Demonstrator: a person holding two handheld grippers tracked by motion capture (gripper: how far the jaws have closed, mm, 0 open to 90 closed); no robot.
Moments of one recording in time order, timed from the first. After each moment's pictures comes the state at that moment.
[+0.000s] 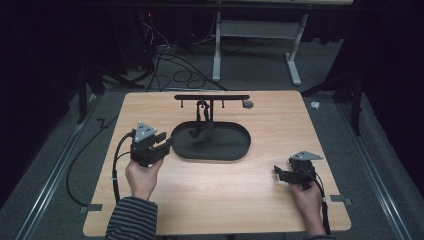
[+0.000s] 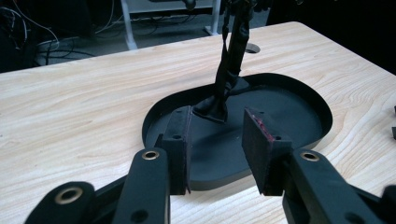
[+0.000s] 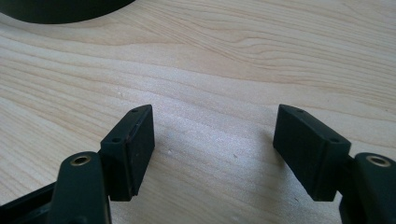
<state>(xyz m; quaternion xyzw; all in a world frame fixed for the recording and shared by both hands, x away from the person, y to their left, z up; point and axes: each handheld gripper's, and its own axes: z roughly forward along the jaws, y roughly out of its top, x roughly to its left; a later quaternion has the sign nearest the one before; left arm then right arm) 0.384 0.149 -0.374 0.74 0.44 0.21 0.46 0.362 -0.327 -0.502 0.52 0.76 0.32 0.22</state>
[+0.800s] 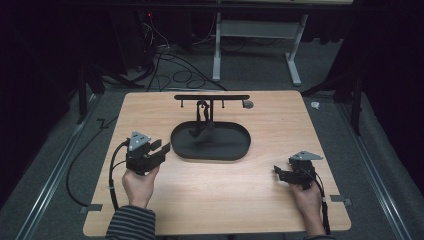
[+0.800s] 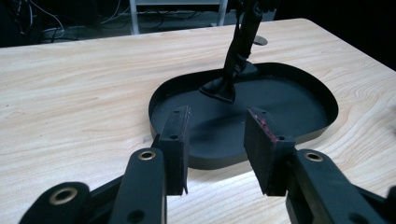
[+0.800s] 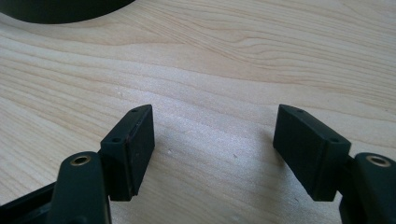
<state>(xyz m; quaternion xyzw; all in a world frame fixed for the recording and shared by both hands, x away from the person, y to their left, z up) 0.371 0.162 -0.391 0.73 0.47 0.21 0.46 0.362 -0.326 -0.502 0.52 0.76 0.32 0.22</state>
